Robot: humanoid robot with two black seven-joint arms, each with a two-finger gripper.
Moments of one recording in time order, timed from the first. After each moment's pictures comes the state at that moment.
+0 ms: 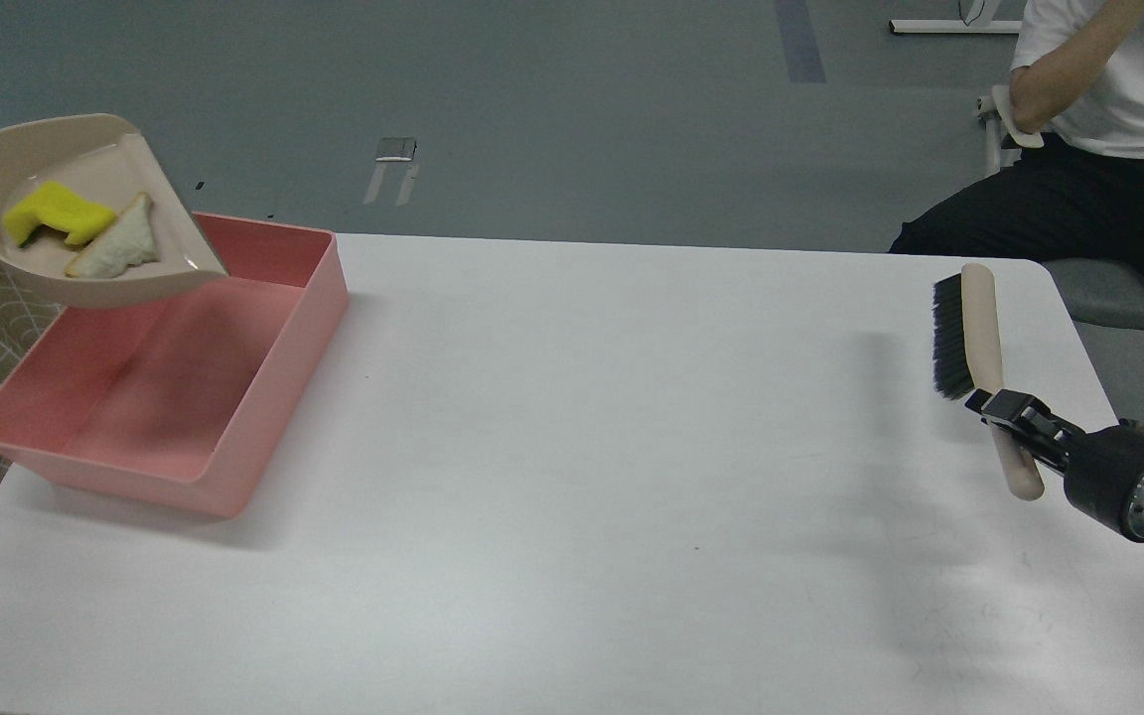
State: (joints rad) left arm 0.18 1.01 -1.54 -0.98 0.62 -0.30 -0.43; right arm 0.04 -0.63 1.31 1.46 -1.48 0.42 -0.10
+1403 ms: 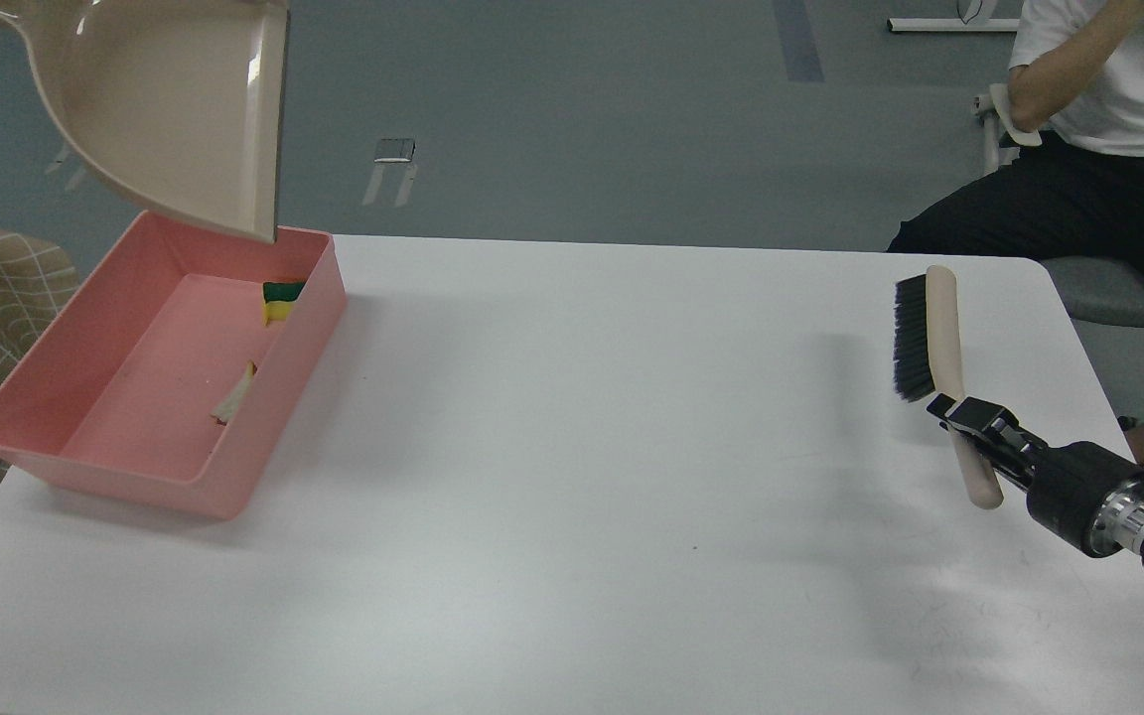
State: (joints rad) left arm -0.15 1.24 -1.53 -1.20 0.84 -0.49 -0.40; right arm 0.01 -0.56 1.32 1.46 -1.48 0.39 -0.02
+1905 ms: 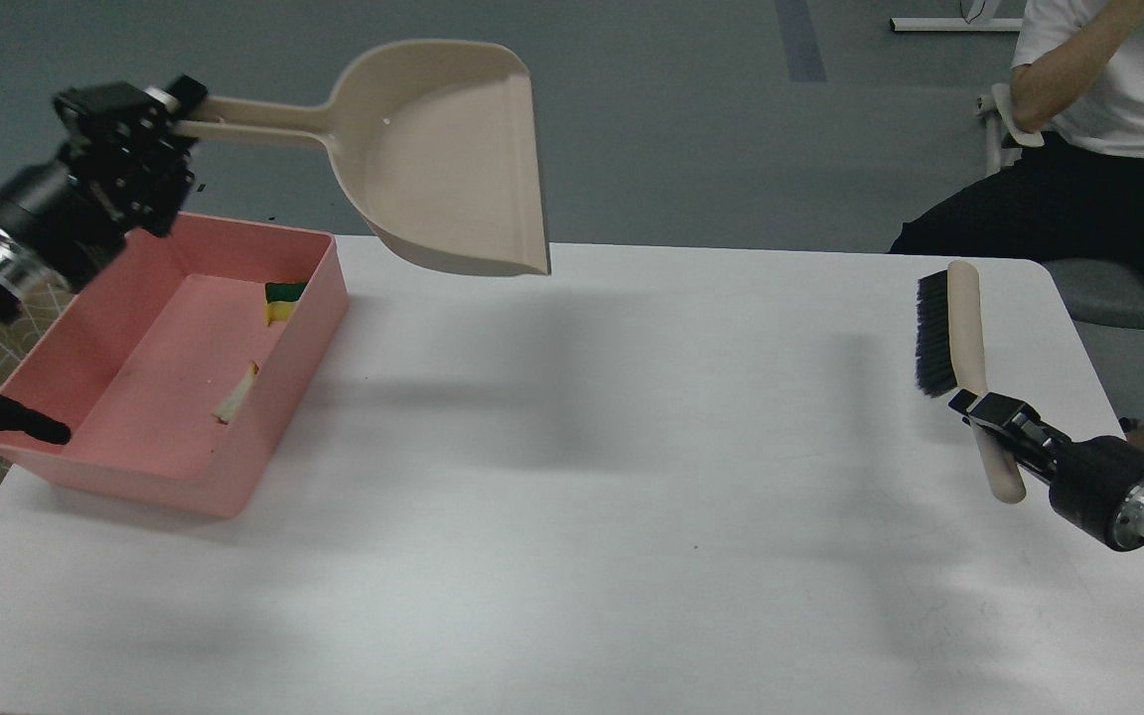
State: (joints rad) left arm -0.39 0.61 -1.11 -1.16 0.88 -0.40 -0.30; right arm 0.01 -0.59 1.34 1.44 -1.48 0.39 -0.03
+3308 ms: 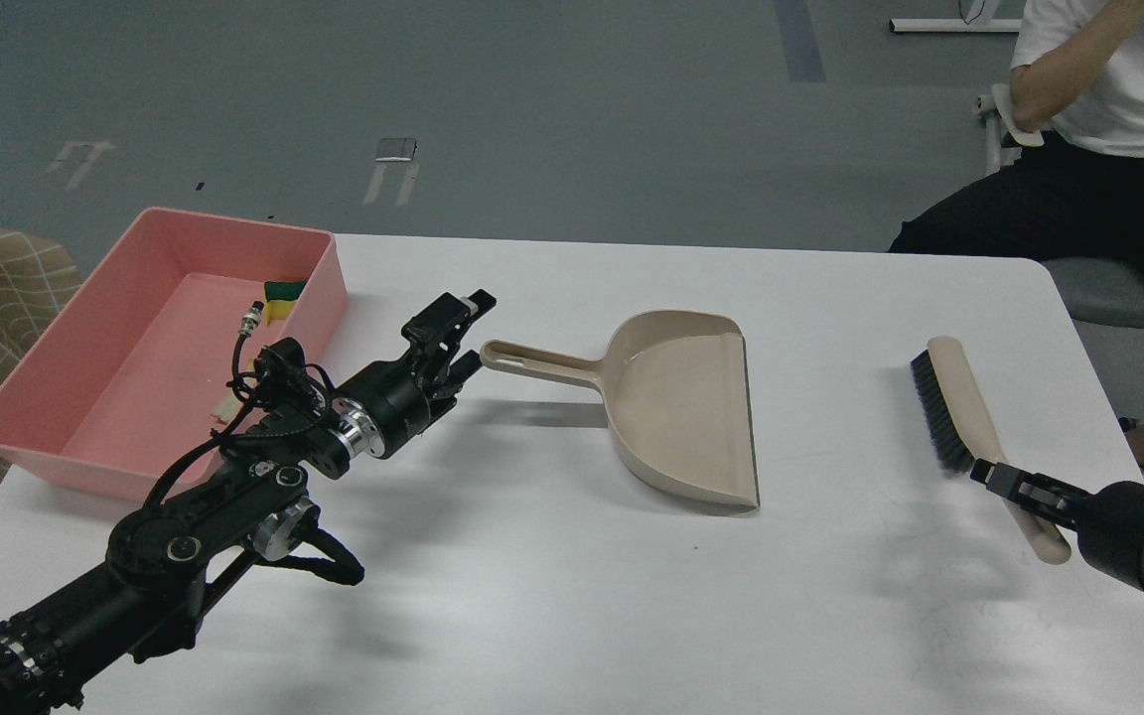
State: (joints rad) left arm -0.42 0.31 -0.76 -1.05 0.93 -0.09 -0.30; right arm 0.02 -0.78 1.15 1.47 -1.59 0.41 -0.03
